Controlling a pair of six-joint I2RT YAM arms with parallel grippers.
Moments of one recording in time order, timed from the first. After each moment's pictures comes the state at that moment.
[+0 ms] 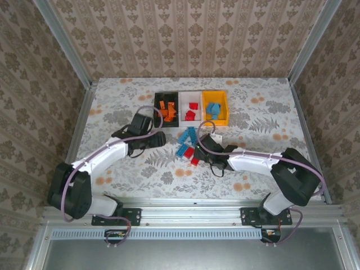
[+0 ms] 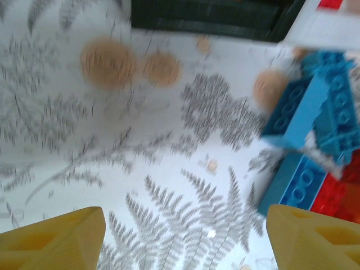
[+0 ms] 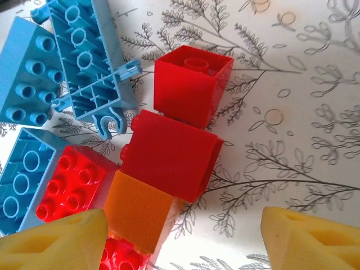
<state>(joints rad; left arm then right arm) -0.51 1.35 0.83 -0.46 0.05 -0.52 0.79 1.56 0.78 -0.25 0.31 0.97</state>
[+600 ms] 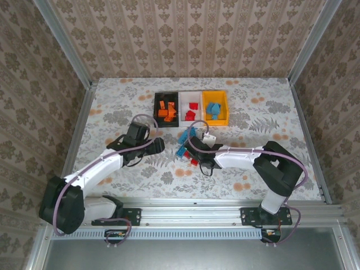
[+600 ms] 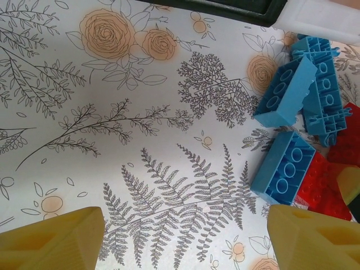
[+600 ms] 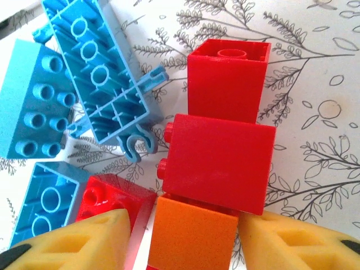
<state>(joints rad) -0.52 1.21 0.70 -0.39 0.07 -0.57 0.86 1.71 0.91 -0.27 0.43 1.16</state>
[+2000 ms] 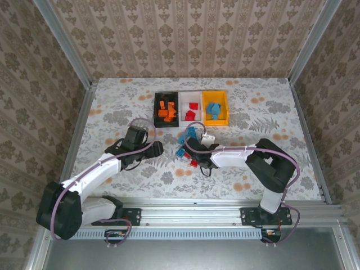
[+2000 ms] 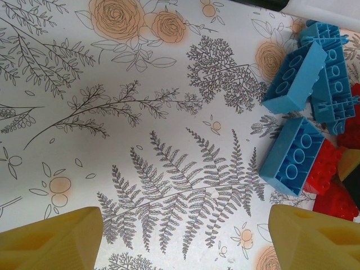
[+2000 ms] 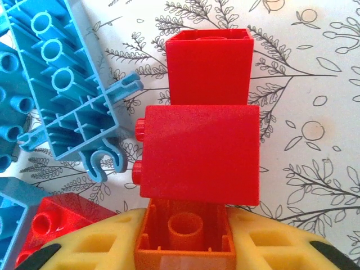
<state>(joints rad) -0.52 1.16 0.65 -0.39 0.07 -0.58 0.85 1.78 0.93 -0.27 0.49 1.10</state>
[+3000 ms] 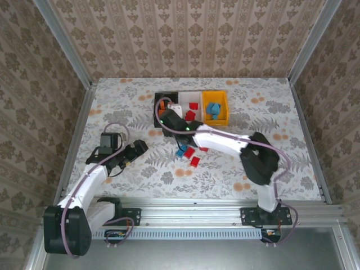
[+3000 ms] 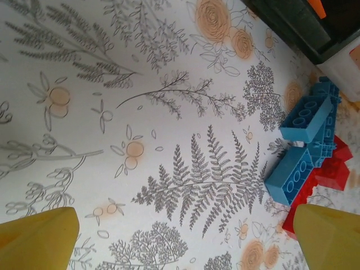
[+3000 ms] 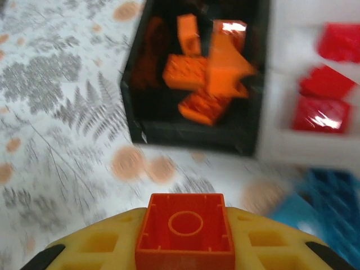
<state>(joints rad) -0.13 0.98 0.51 -0.45 0.40 -0.66 0.85 2.01 1.59 -0.36 0.38 0.63</state>
